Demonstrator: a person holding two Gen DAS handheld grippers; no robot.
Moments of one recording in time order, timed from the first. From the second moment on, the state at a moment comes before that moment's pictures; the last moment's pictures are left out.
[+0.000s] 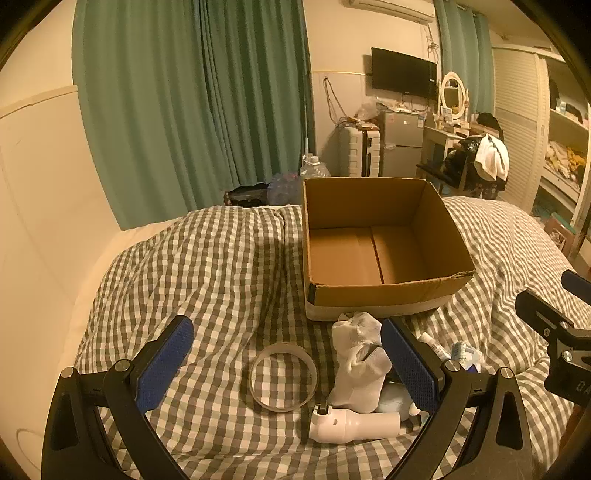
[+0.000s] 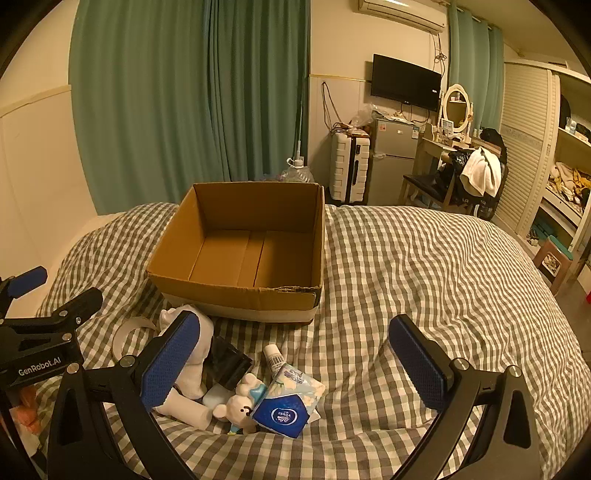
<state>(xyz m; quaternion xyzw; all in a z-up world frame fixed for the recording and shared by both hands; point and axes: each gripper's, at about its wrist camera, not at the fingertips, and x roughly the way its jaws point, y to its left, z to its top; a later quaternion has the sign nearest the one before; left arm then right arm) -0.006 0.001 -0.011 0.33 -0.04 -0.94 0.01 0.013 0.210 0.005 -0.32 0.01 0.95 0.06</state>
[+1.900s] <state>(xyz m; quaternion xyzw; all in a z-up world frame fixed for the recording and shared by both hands) -0.011 -0.001 -0.027 0.36 -0.04 -0.93 0.00 0.003 0.211 -0.007 -0.34 0.02 0.94 0.08</state>
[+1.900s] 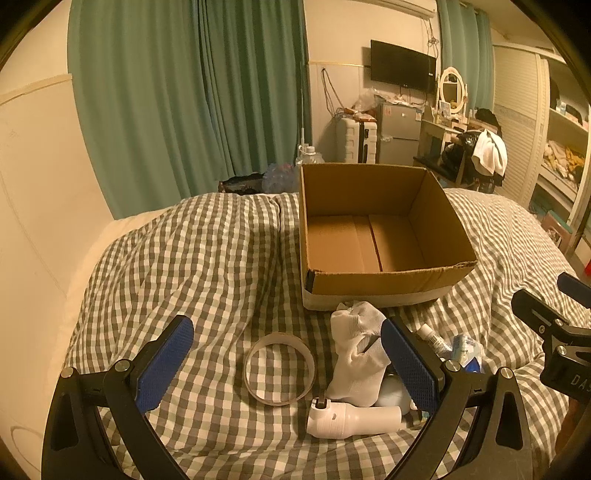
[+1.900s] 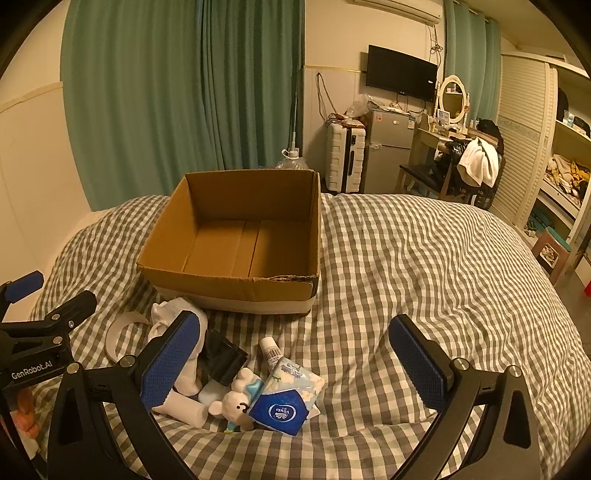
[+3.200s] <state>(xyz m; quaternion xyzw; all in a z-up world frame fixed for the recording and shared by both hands) -0.073 -0.028 -0.145 0.54 -0.06 -0.84 -0.04 -0.054 0.214 -0.094 -0.47 0.08 0.86 0.18</state>
